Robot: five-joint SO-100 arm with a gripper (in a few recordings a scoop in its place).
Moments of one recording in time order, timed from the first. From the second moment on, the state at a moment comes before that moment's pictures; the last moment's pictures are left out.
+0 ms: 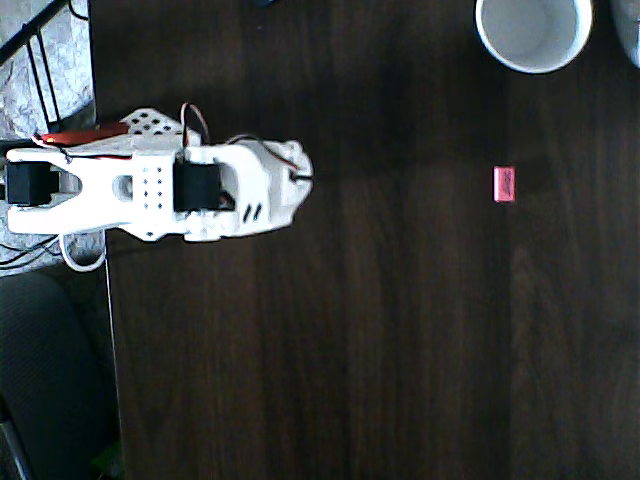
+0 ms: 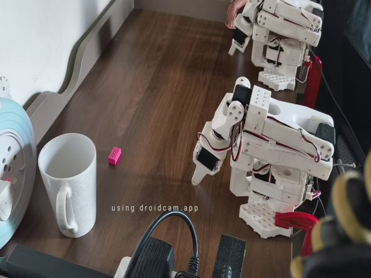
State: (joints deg) arm 0.4 186.8 173.8 71.5 -86.2
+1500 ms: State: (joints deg) arm 0.4 186.8 174.5 71.5 -86.2
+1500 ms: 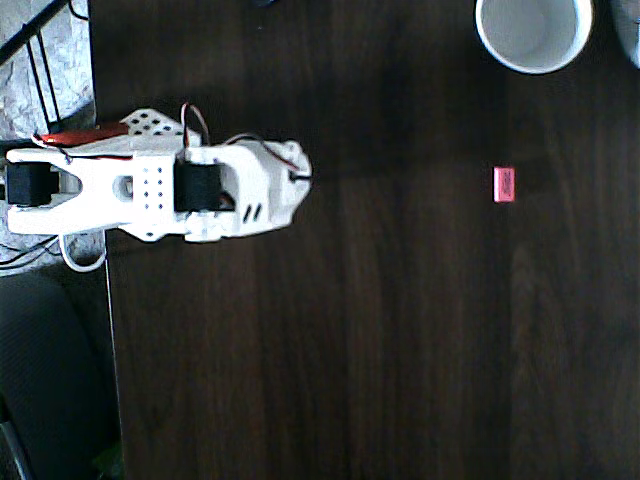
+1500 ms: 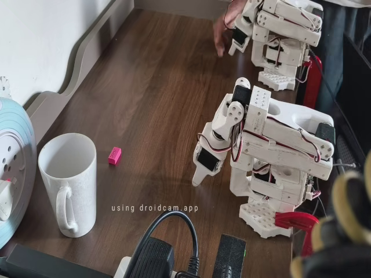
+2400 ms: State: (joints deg) arm 0.4 186.9 169.6 70.8 -85.3
